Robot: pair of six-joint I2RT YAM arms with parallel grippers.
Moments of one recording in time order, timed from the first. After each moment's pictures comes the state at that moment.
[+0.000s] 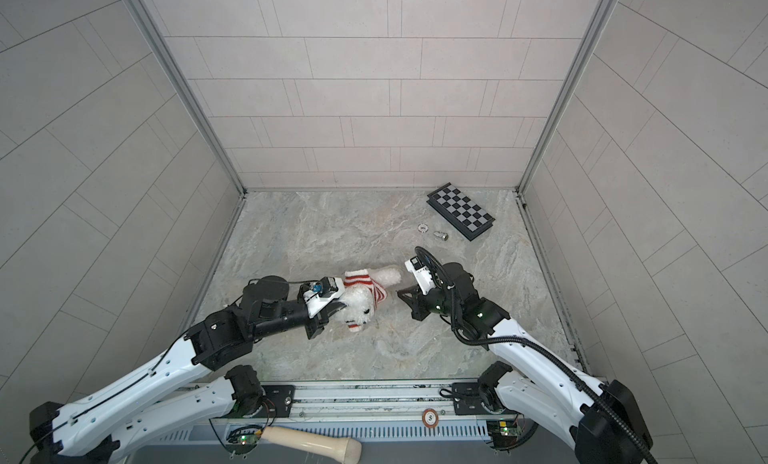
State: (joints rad) left arm -0.90 0.75 0.73 -0.41 0.18 0.22; right arm 0.56 0.90 0.53 -0.14 -0.43 0.28
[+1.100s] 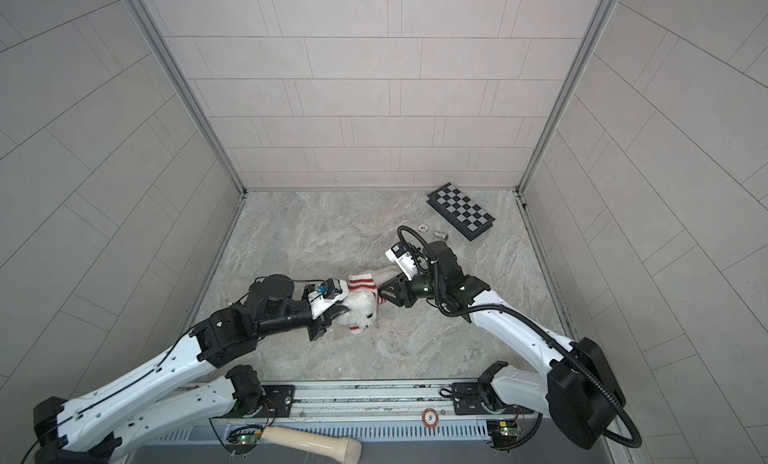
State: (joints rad) left arm -0.90 0.78 0.73 -0.41 0.24 0.22; right arm 0.55 1.18 0.74 -0.14 -0.74 0.27
